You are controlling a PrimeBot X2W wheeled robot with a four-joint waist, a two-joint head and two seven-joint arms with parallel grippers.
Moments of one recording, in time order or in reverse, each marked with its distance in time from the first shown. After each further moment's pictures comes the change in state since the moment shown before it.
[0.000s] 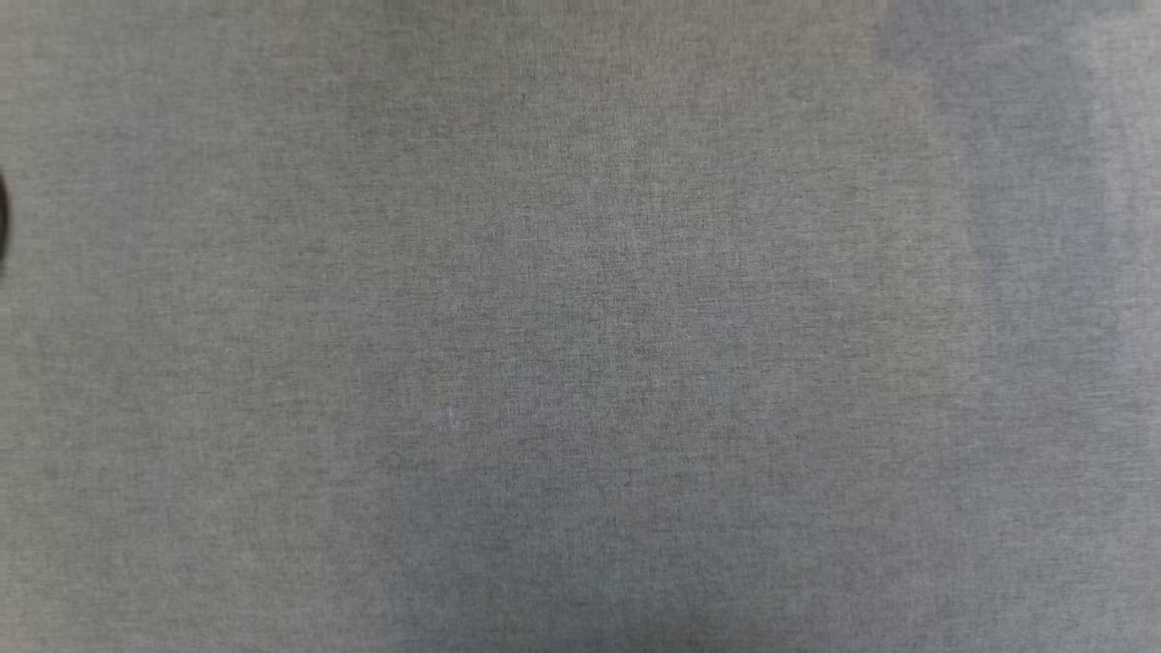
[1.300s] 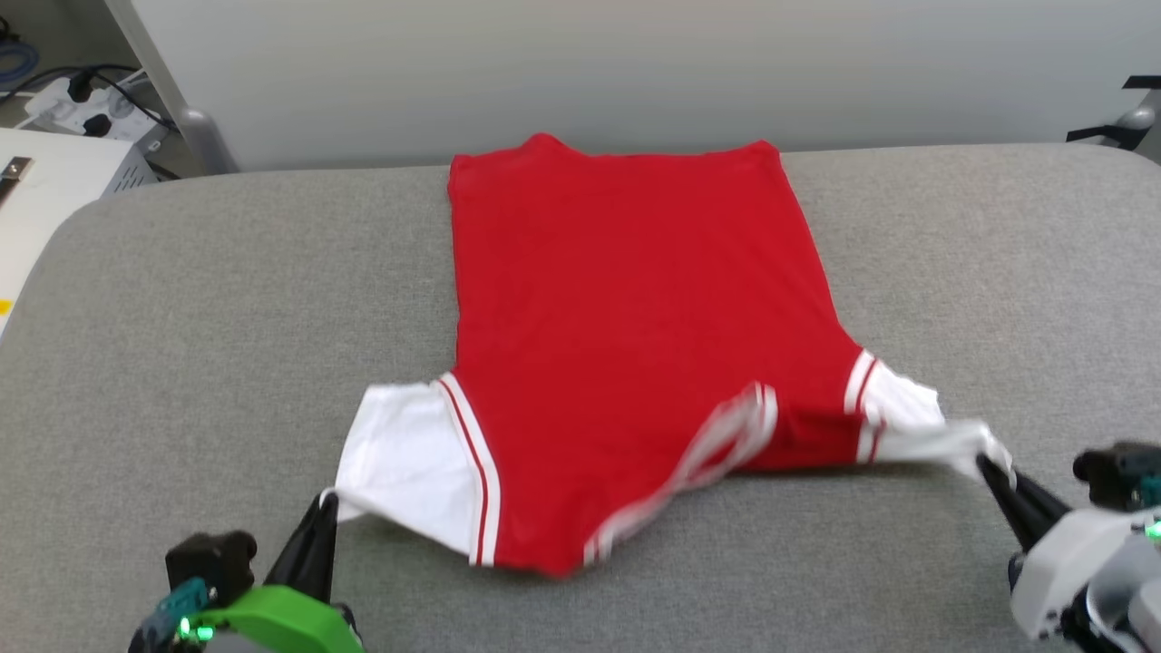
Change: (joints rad) left arm 1.680 -0.025 0.322 -0.565 0.019 0.220 -0.005; right arm 1.367 -0.119 0.041 -0.300 0.290 0.000 -0.117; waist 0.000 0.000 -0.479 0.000
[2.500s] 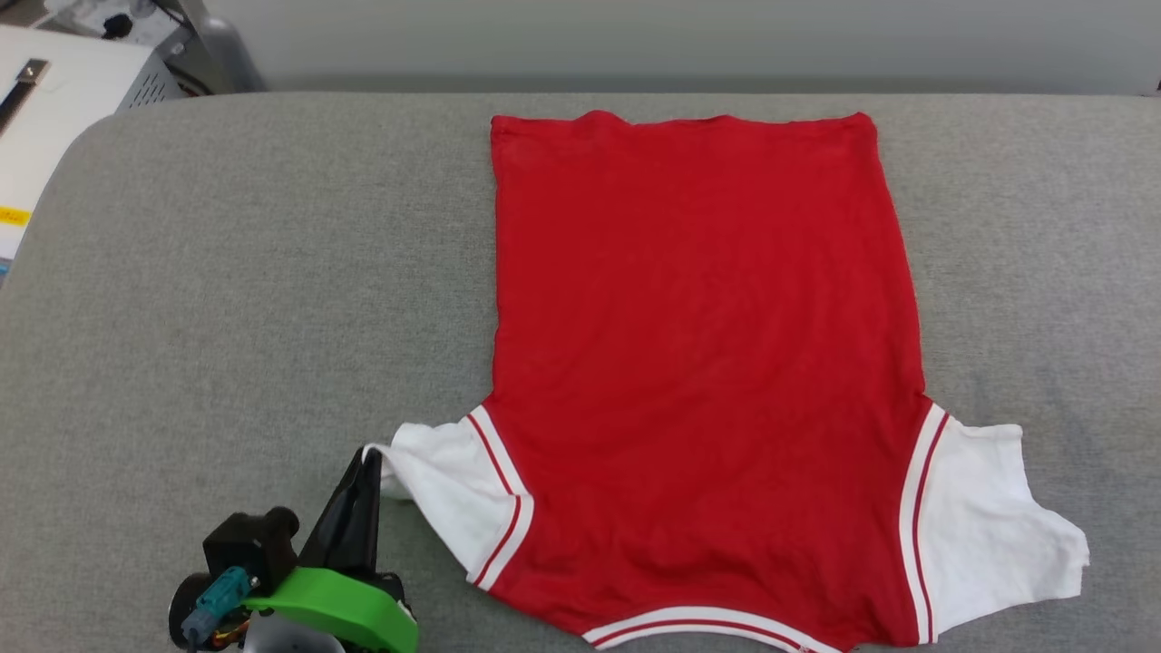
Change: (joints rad) left arm 0.042 -0.139 0.112 -0.096 0.192 -0.055 0.000; right arm 0.037 0.003 -0.669 -0.599 -0.271 0.000 0.331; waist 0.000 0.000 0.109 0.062
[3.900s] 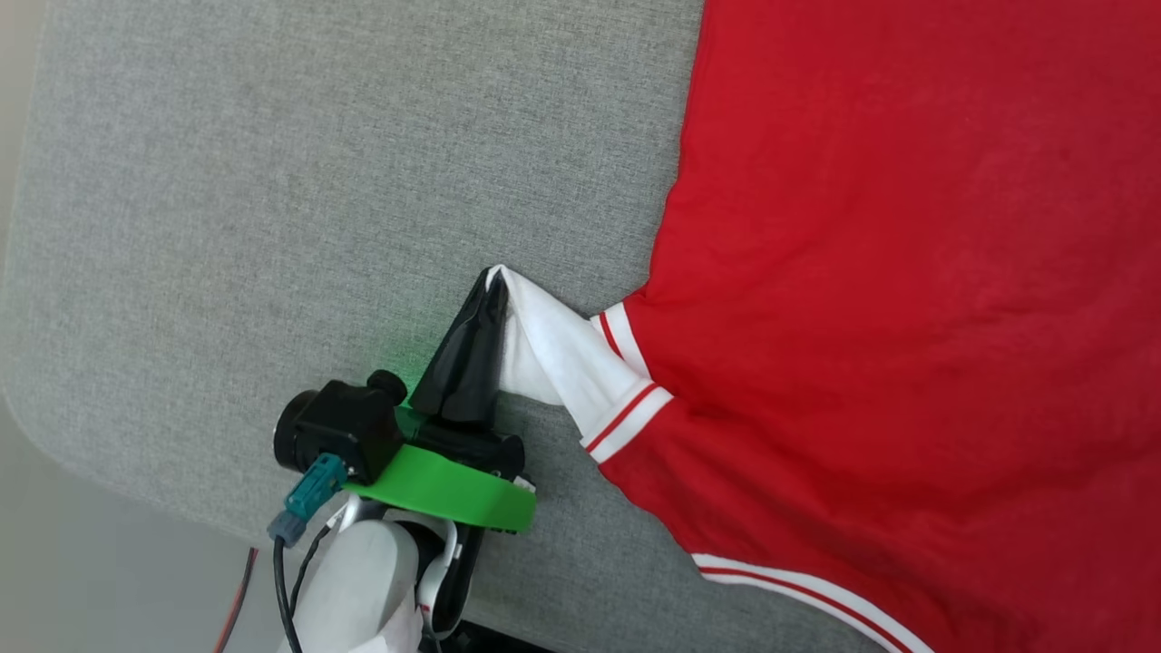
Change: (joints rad) left arm -0.224 -0.273 0.059 -0.092 0.261 -0.155 -0.001; right arm -0.910 -0.095 0.252 0.523 0.001 0.000 1.007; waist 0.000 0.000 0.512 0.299
